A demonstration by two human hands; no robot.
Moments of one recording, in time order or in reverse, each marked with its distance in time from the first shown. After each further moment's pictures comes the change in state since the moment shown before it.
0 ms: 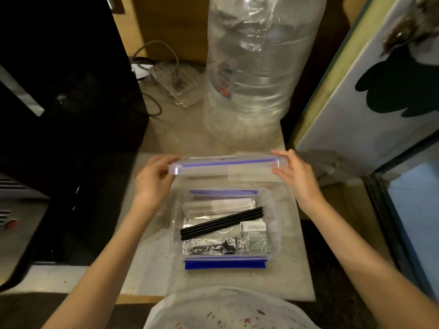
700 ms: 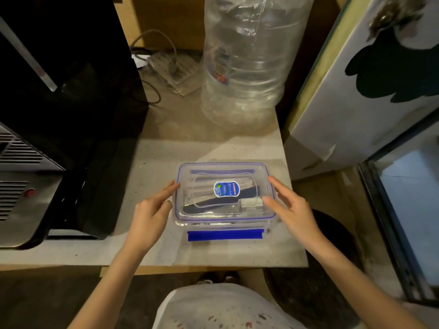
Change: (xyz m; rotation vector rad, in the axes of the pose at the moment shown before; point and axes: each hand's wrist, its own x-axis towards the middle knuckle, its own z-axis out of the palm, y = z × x) left_hand -0.101 -0.015 -0.022 -0.146 -0.251 -0.026; right_hand -0.108 0.048 -0.012 -0.218 -0.157 -0.027
